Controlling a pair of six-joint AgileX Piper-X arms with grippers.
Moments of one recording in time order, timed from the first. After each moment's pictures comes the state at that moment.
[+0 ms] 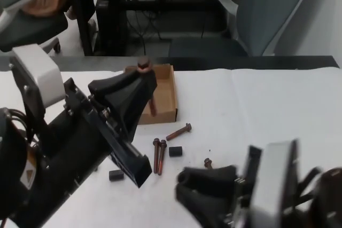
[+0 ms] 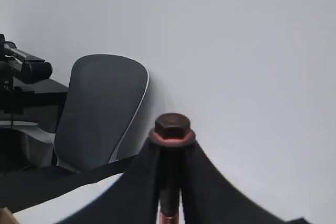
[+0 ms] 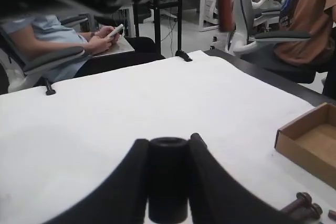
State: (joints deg) left arm -41.0 47.1 -17.9 -35.0 5.3 -8.5; right arm 59.6 57.7 -17.0 -29.7 0.7 0.0
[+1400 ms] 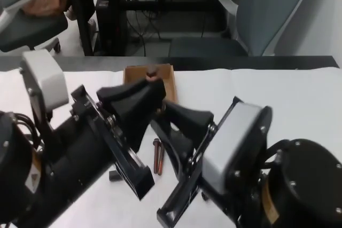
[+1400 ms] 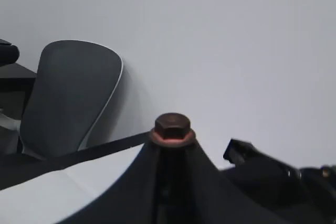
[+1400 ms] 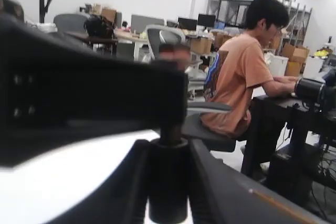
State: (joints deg) left arm -41.4 47.5 -17.5 -33.7 9.3 -12.0; right arm 61.1 71.3 -26.0 -48.3 14.3 -9.4
